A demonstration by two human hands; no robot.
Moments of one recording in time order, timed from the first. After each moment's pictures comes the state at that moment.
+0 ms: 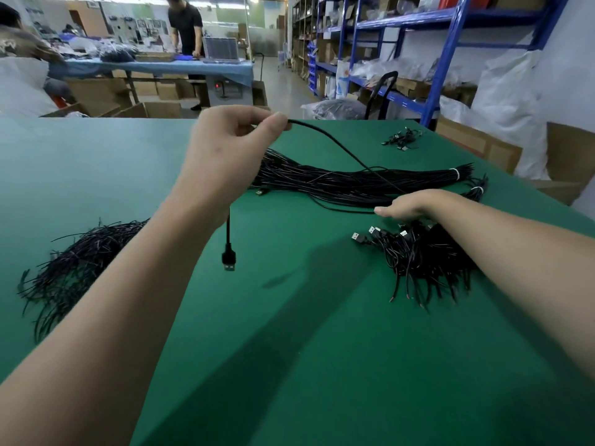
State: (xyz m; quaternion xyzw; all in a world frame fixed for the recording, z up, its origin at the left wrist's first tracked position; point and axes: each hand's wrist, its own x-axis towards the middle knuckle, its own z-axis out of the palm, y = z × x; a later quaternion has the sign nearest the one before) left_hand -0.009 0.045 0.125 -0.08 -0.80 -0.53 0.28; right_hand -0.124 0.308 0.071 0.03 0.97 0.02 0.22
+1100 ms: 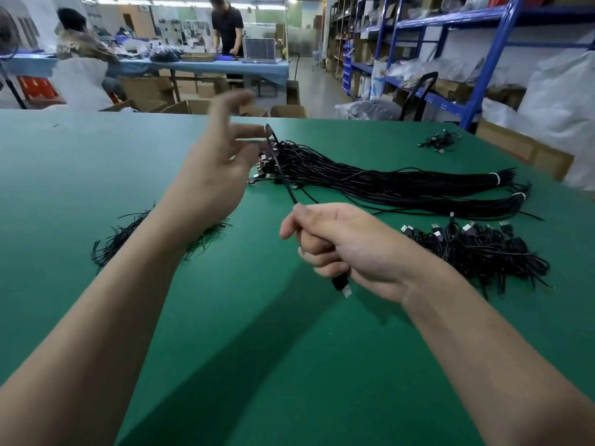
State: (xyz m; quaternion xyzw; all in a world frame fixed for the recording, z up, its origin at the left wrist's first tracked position) left_hand 0.038 -0.015 0.108 -0.12 -0.84 -0.46 0.28; right_hand 0.042 0.184 0.077 -0.25 0.65 -0.66 0.29
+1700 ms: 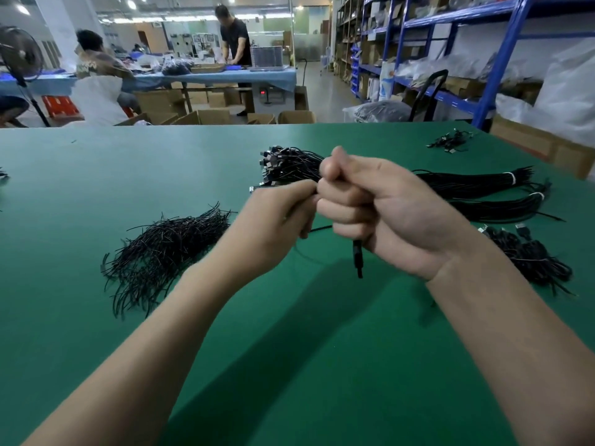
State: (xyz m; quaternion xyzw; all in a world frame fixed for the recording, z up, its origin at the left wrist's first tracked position) left_hand 0.043 0.030 0.082 -0.18 -0.90 -0.31 0.23; right_hand 0.024 0.203 0.114 -0.31 0.50 -0.76 0.27
